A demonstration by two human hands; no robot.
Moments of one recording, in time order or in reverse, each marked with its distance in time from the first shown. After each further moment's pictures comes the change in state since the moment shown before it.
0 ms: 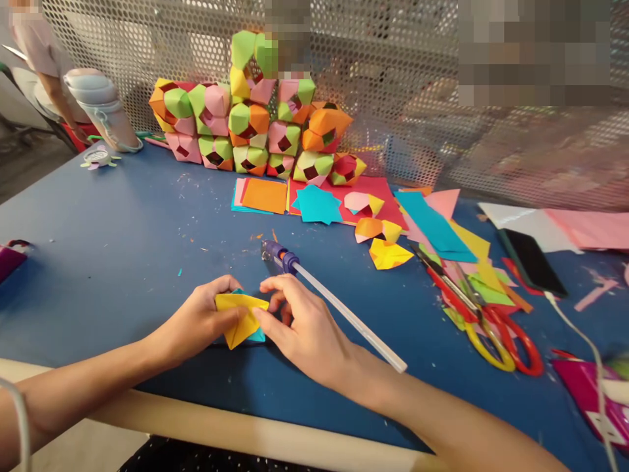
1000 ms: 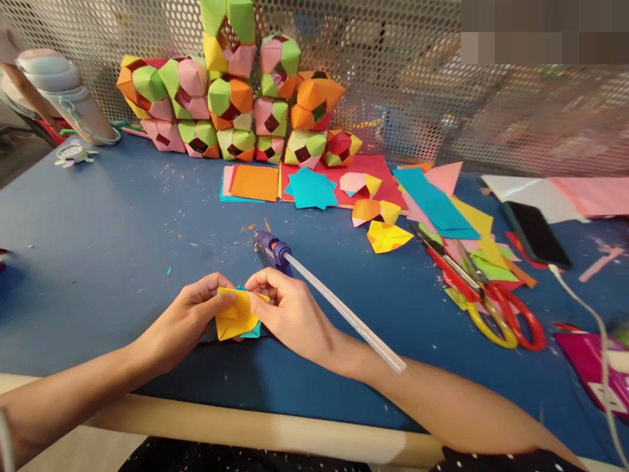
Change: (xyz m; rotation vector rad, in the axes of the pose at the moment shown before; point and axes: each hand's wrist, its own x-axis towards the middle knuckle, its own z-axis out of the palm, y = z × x) left_hand 0.001 -0.001 0.001 -0.257 -0.044 -0.119; right_hand 0.010 0.015 0.013 0.407 -0.083 0.250
